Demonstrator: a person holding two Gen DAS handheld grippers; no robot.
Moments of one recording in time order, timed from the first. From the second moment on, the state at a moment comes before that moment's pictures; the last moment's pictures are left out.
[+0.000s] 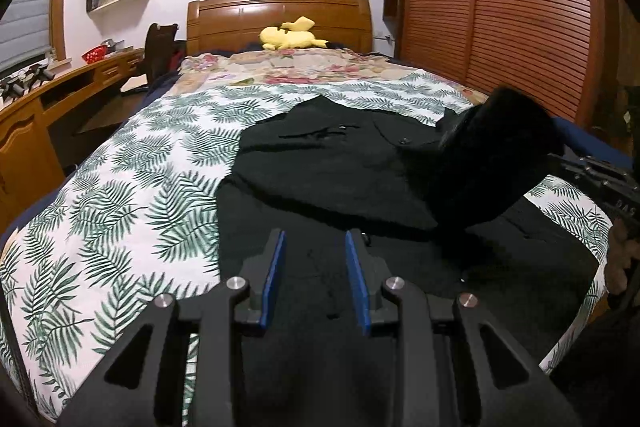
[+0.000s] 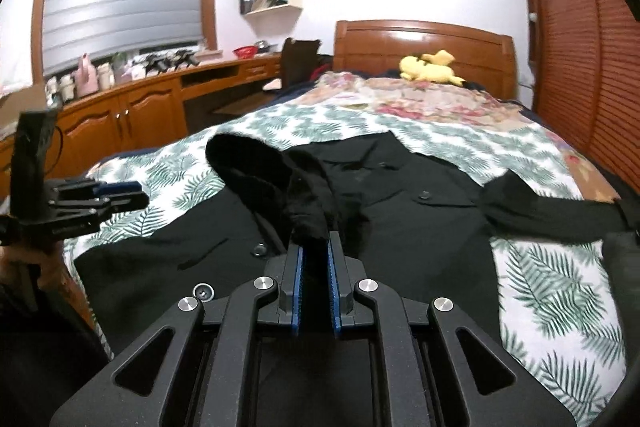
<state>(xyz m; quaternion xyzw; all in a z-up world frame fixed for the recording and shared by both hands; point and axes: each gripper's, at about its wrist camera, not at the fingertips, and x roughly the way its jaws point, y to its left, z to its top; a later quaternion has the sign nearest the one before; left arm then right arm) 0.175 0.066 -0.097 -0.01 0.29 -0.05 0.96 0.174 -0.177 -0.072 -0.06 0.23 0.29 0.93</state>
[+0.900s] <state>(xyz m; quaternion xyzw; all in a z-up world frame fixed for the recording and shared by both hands) 0.180 -0.007 -0.104 0.03 0.30 -0.09 0.95 0.175 -0.246 -0.087 -0.04 0.27 0.22 0.94</state>
